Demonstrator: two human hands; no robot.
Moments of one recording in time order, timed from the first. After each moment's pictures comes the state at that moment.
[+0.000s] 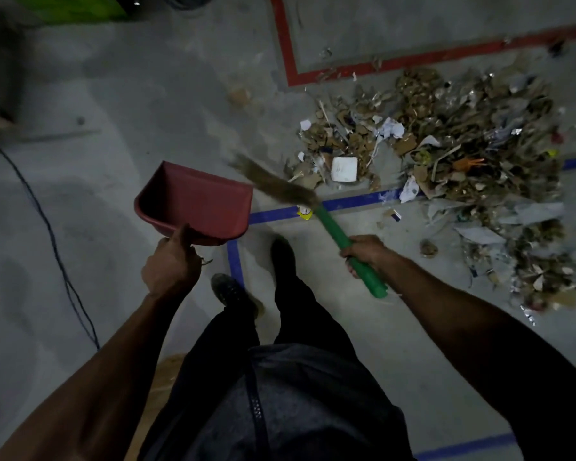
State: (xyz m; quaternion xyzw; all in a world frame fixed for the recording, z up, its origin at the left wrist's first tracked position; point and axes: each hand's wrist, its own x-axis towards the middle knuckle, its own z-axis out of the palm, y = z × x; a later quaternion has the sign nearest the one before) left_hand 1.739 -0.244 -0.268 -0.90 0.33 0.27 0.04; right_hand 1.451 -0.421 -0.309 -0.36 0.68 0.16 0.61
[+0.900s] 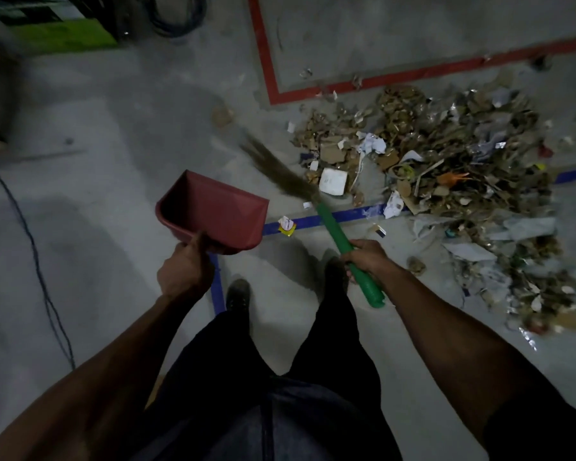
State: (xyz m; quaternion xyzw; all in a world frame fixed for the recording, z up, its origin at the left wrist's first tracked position) left_hand 1.636 -0.312 -0.278 -0.88 0.35 0.30 0.07; right_hand 1.360 -0.476 -0.343 -0.39 0.68 0.10 0.61
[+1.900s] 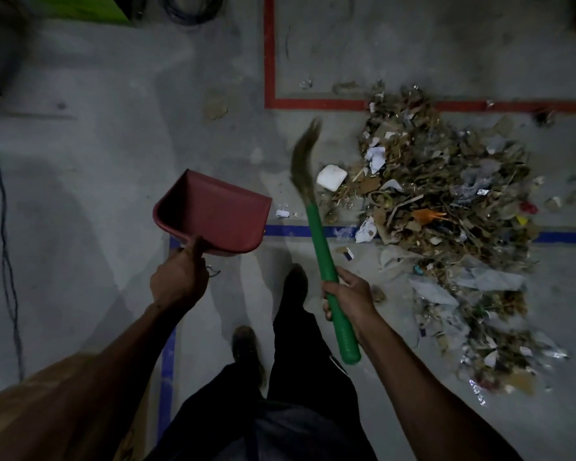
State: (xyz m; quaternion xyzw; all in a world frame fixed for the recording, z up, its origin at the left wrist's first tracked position) left_hand 1.489 -0.380 -0.271 -0.92 0.28 0.28 0.01; right_hand 1.253 -0.521 -0.314 -0.31 0.67 0.00 0.67
